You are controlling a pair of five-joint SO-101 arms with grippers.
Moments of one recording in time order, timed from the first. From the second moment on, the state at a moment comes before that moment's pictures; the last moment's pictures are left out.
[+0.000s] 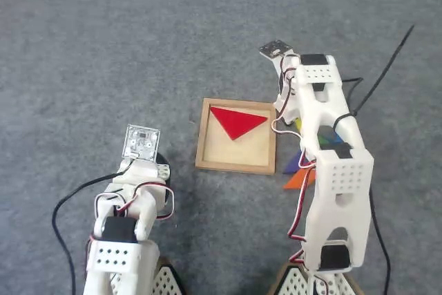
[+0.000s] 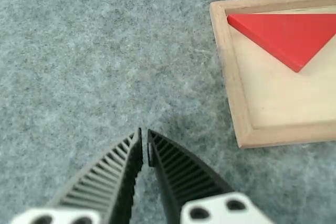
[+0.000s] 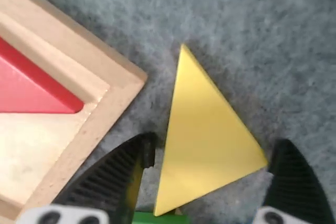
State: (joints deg) left arm -2.5 -84.9 97.3 45.2 -0.3; right arm -7.5 43.6 -23.7 77.0 28.4
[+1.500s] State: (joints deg) left arm -2.5 -84.9 97.3 45.2 -0.3; right arm -9.1 42.0 -25.4 82.5 14.8
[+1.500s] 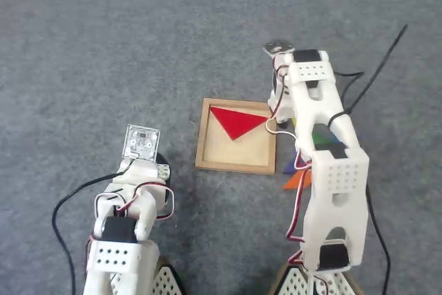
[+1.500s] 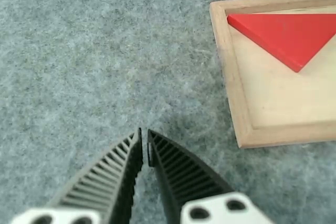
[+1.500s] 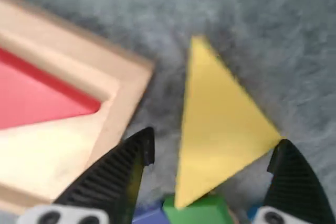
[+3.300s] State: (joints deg) left arm -2.5 -84.9 97.3 45.2 -0.3; right arm -2.5 48.5 -31.8 84.5 11.9
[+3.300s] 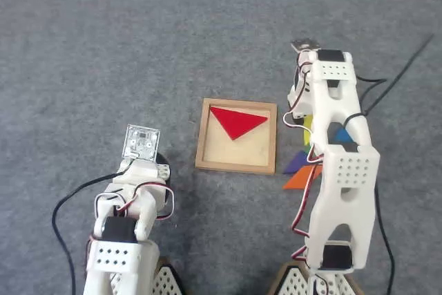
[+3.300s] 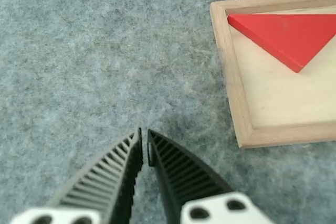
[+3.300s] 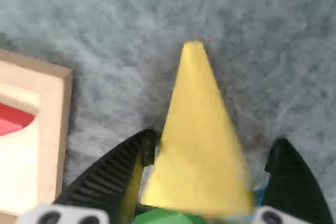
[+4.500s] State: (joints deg) left arm -2.5 -84.9 97.3 45.2 -0.3; right arm -3.1 35.3 -22.5 90.5 7.3
